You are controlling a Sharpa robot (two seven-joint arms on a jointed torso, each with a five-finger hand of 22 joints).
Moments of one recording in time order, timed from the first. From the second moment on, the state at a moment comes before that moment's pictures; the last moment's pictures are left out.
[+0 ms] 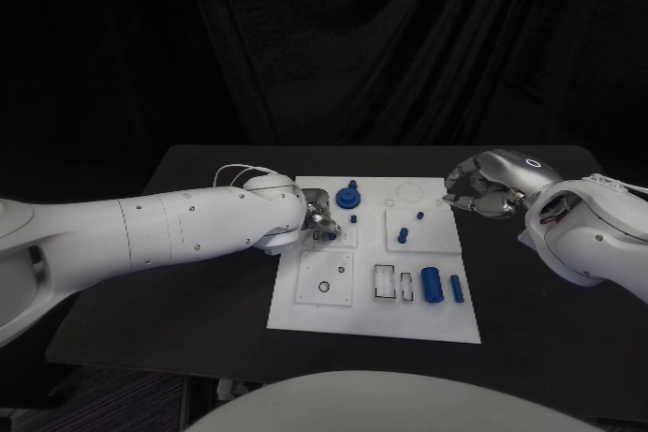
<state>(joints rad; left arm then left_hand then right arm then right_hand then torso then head) 1.23 -0.57 -0.21 1.36 -1.11 -0.02 -0.51 0.99 0.04 0.46 0.03 0.40 0.96 0.05 0.37 0.92 1.47 -0.02 1.57 1.31 1.47 -0.06 1.57 1.31 0.04 1.47 0.05 1.43 1.31 1.34 -1.02 -0.25 1.72 -1.52 -0.42 -0.28 1.42 -0.06 0.15 0.25 0.28 0.85 0.12 0.19 0.44 1.47 0.04 1.57 1.31 1.47 -0.03 1.57 1.31 0.04 1.46 0.08 1.36 1.31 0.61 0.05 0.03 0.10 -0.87</state>
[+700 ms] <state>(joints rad) 1.23 -0.58 -0.21 1.36 -1.11 -0.01 -0.51 0.95 0.04 0.45 0.05 0.28 0.94 0.05 0.33 0.92 1.47 -0.02 1.57 1.31 1.47 -0.06 1.57 1.31 0.04 1.47 0.05 1.42 1.31 1.34 -1.02 -0.25 1.72 -1.52 -0.42 -0.28 1.42 -0.06 0.16 0.25 0.28 0.85 0.12 0.19 0.44 1.47 0.04 1.57 1.31 1.46 -0.03 1.57 1.31 0.04 1.46 0.08 1.36 1.31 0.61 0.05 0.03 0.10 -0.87</state>
